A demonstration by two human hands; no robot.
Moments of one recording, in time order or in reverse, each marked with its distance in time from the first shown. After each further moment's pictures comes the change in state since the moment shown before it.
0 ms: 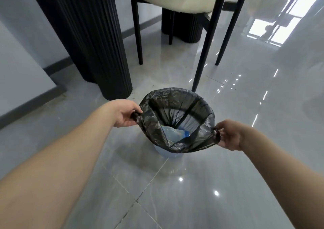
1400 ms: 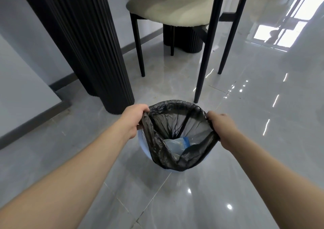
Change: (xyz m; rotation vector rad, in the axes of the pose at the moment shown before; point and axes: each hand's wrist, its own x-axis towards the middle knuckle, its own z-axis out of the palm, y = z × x) left_hand -0.005 0.019 0.048 -0.273 0.270 0.453; right_hand -0.007 -0.036 0.037 -0.192 0.239 -0.553
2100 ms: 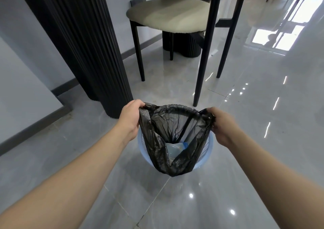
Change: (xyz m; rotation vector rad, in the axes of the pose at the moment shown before) left_hand -0.008 0.011 0.000 -0.239 -0.017 0.149; right_hand 0.020 0.001 -0.008 0.404 -0.149 -0.053
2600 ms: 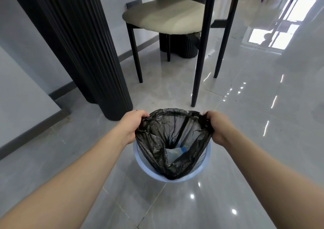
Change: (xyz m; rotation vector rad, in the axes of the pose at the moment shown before) left_hand 0.000 -0.008 -0.001 0.250 -0.005 -0.173; right_hand -0.003 -0.002 0.011 0.006 0.044 0.109
